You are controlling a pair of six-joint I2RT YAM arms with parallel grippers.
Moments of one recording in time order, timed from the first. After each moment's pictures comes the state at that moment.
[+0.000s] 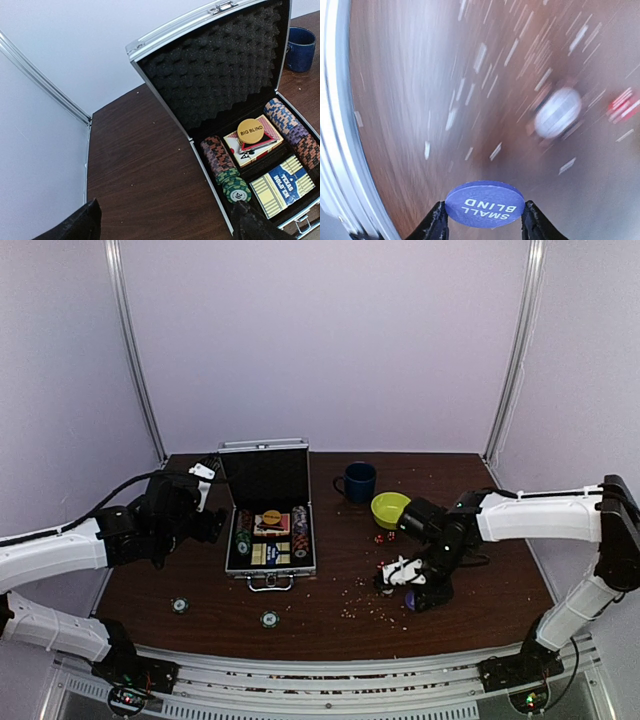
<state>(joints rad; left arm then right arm) -0.80 1.09 0.76 -0.23 -0.70 0.05 0.81 1.54 0.99 -0.88 -0.12 -0.70</state>
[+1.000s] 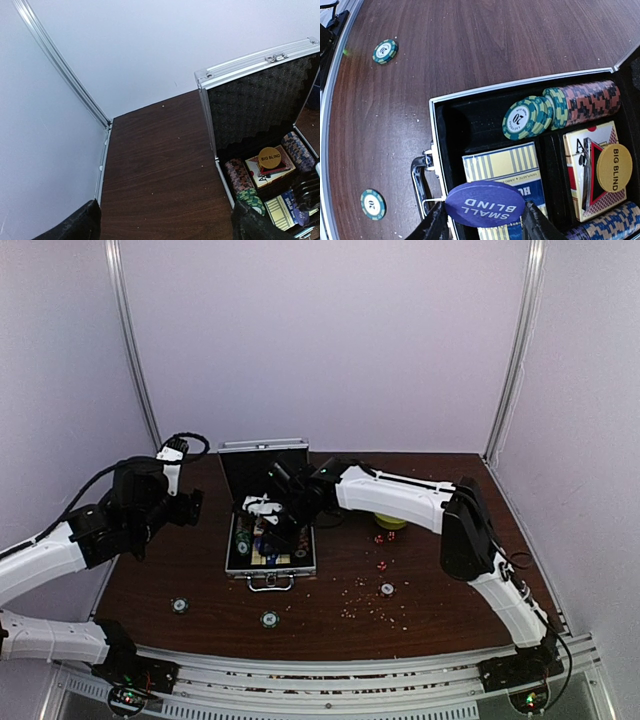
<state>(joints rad) -0.70 0.95 0.76 -0.23 -0.68 0.06 0.95 2.46 2.29 -0.78 -0.34 -0.39</state>
